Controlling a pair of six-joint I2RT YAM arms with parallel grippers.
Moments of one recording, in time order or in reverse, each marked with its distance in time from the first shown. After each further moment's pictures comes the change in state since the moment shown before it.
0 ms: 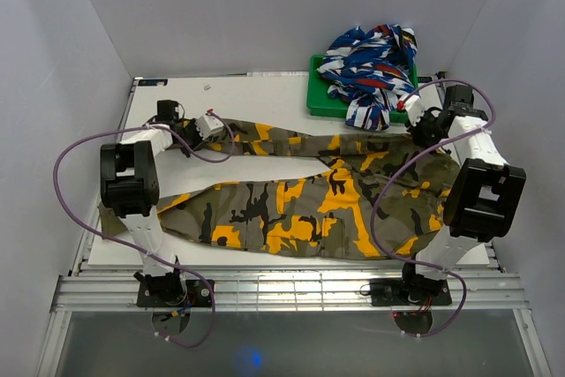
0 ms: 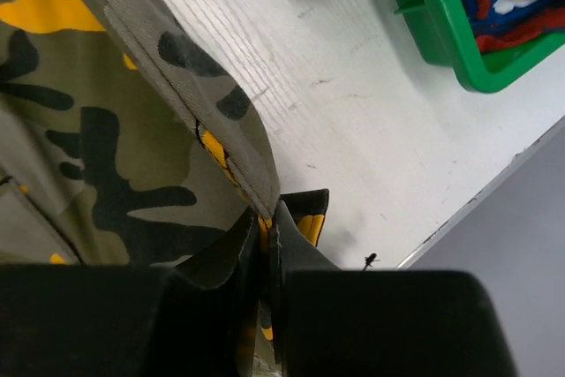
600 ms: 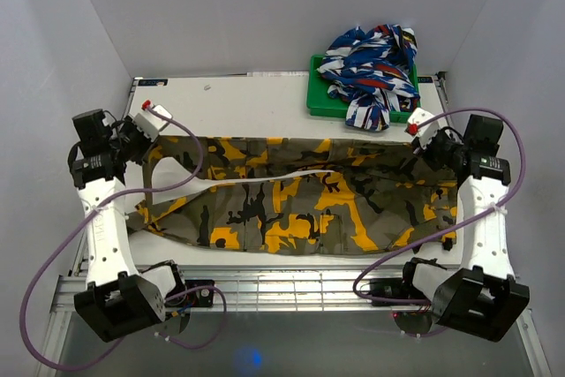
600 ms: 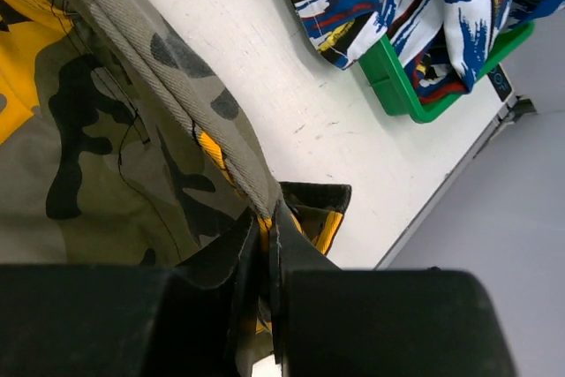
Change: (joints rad) left arm 0.295 -0.840 -0.092 -0.359 0.100 -0.120; right arm -0.045 -0.593 -0.268 -0.040 -0.247 0.023
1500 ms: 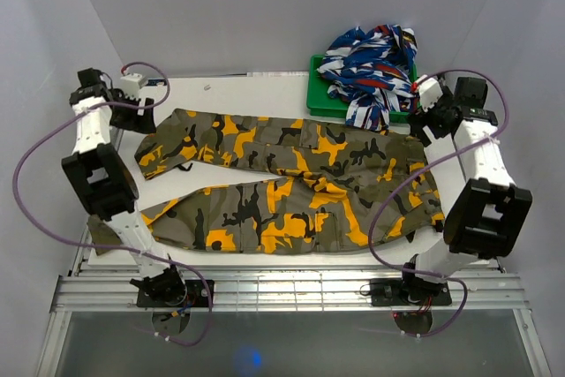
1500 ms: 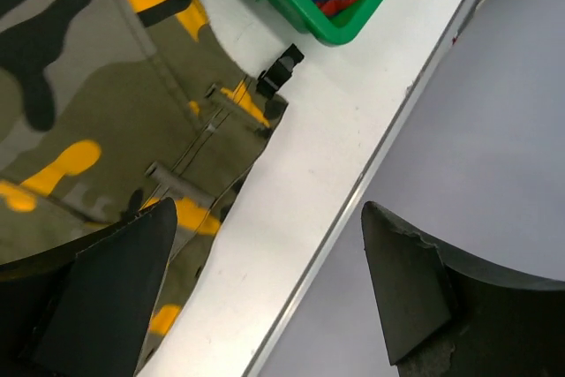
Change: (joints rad) left arm 0.028 0.969 0.734 -0.180 -0.095 -0.349; right arm 0.043 0.502 0.280 0.169 0.372 0.201
